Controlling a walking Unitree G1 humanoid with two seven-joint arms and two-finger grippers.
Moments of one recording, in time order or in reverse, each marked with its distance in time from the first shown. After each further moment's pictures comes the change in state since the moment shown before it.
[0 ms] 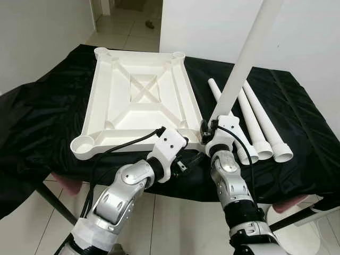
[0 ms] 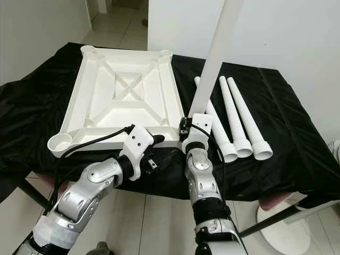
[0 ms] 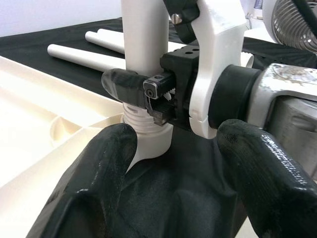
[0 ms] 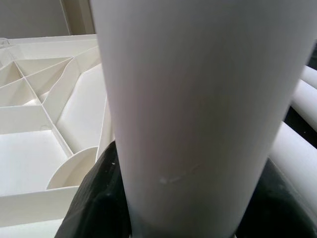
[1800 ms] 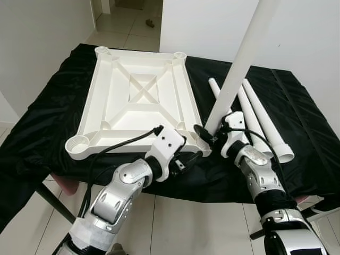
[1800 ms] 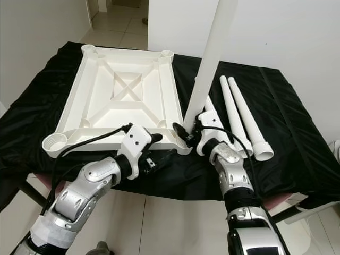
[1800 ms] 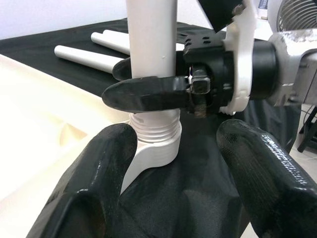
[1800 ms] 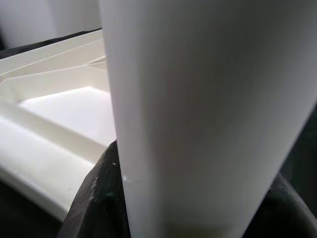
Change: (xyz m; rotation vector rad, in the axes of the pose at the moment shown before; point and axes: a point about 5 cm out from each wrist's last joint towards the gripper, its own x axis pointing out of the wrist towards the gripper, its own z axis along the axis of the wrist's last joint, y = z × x) left arm -0.003 0.002 0.004 0.008 -0.002 0.006; right arm 0.011 -0.033 0.007 -0.143 0.031 0.594
